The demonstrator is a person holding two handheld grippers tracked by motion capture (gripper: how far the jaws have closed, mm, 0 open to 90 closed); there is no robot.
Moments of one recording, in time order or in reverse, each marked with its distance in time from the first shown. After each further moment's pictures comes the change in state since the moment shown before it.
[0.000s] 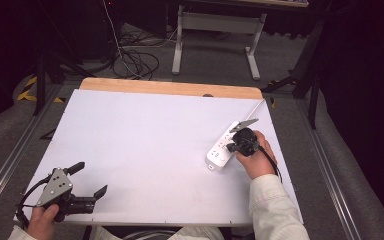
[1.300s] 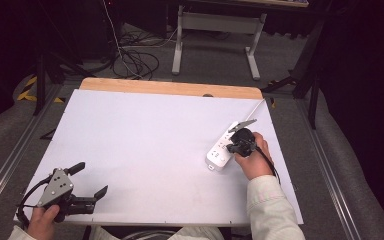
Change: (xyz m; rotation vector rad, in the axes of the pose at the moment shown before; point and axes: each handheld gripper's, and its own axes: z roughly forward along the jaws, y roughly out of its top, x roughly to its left) left arm -0.001 0.000 0.000 0.005 -0.002 0.010; right arm 0.005 0.001 0.002 0.020 -0.038 0.057
